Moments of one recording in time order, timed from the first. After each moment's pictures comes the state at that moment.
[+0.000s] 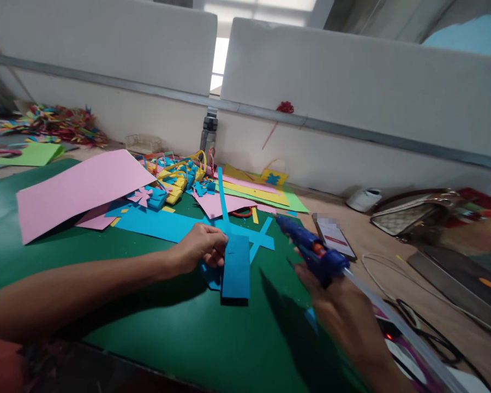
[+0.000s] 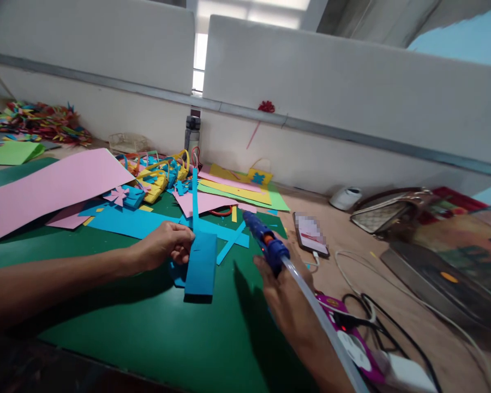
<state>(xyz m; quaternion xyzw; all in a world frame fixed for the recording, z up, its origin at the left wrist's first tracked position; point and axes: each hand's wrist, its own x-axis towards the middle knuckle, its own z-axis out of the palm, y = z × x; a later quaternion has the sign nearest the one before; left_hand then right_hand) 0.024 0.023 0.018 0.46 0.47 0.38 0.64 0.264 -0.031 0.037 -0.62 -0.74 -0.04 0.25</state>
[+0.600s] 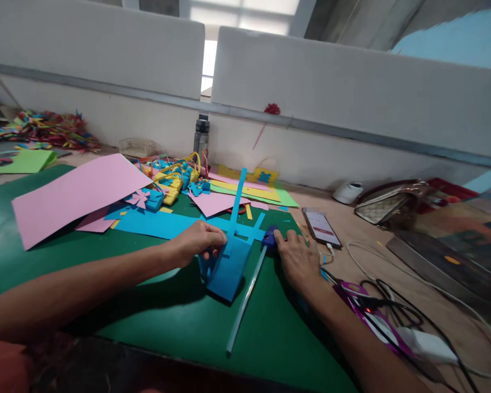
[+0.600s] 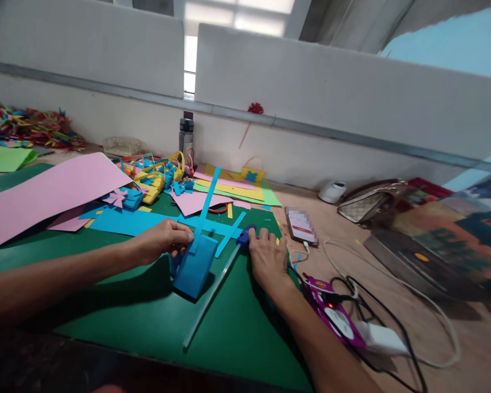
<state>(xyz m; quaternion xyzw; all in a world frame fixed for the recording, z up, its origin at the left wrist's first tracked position) 0.014 0.015 0.030 0.54 0.44 0.34 0.63 0.245 0.016 0.020 -0.63 -0.72 -0.28 -0.09</state>
